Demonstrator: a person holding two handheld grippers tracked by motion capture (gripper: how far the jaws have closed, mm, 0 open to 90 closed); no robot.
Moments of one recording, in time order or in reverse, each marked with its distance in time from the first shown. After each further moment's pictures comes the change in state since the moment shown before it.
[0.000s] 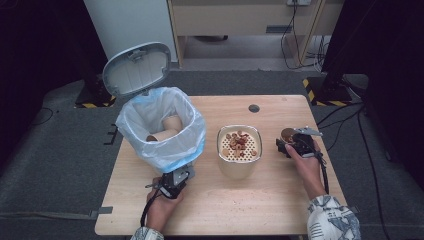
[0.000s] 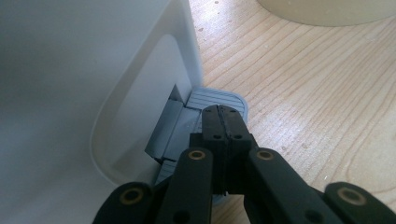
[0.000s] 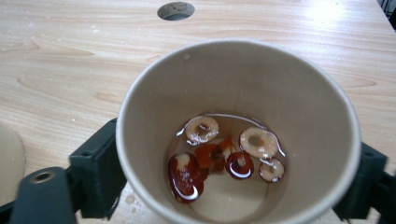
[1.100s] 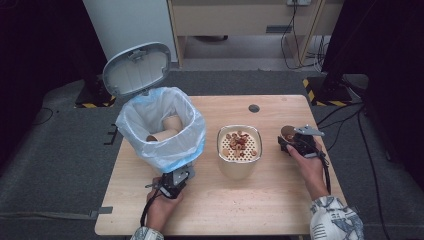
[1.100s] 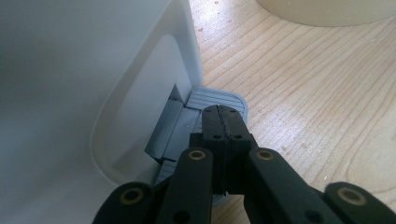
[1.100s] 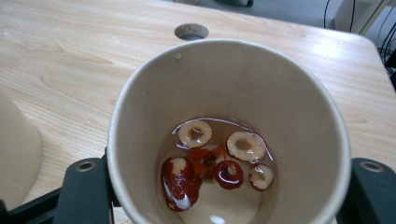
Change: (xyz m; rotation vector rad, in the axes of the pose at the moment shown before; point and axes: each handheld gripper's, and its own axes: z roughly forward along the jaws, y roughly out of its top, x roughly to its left) left arm 0.001 0.000 0.000 -0.002 -0.004 -0.004; right arm 0.001 0.007 -0.013 -0.060 0.032 -0.111
